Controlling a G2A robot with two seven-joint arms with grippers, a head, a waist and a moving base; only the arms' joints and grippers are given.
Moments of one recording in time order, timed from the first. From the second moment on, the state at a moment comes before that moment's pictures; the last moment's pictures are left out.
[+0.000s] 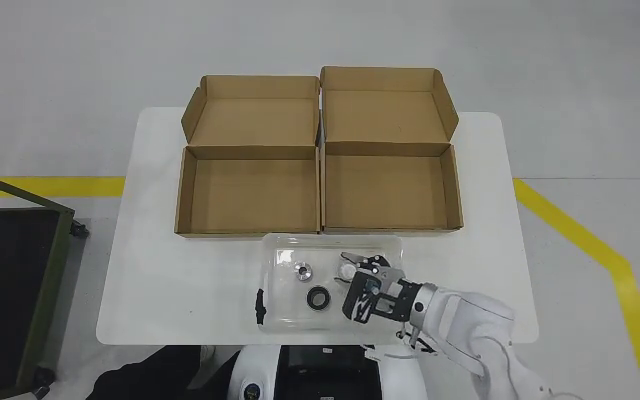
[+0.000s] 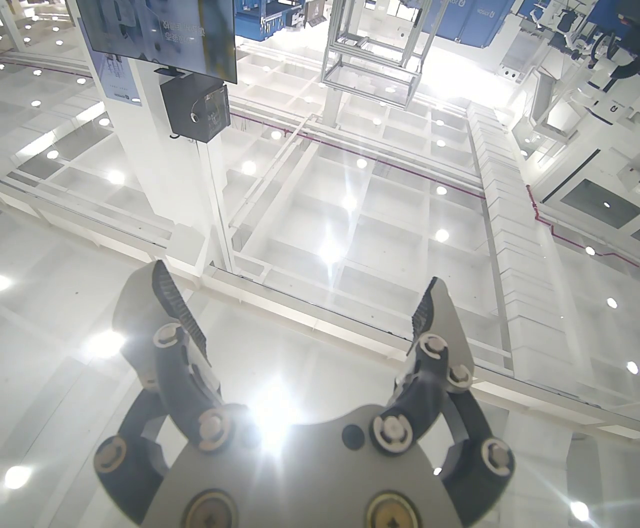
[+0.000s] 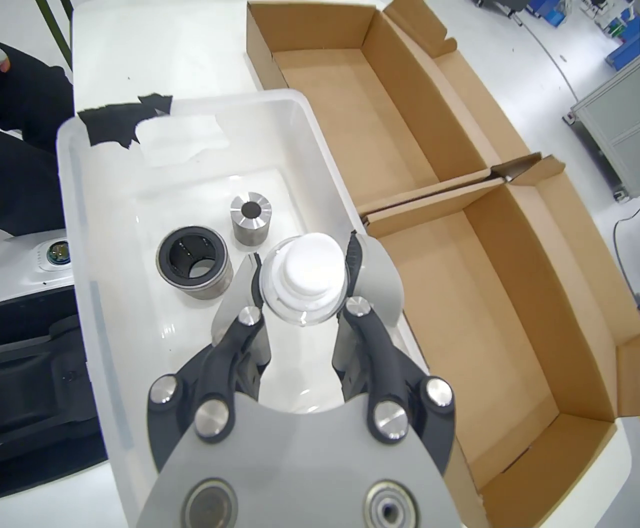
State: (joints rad) left arm -0.17 -0.33 -0.48 -1.21 3.07 0.34 0.06; right arm -1.57 -1.21 1.25 -2.16 -1.67 -0.76 0.33
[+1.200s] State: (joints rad) left arm -0.17 -0.33 -0.48 -1.21 3.07 0.34 0.06; right arm -1.43 -1.21 1.20 -2.08 -1.45 -0.64 -0.43
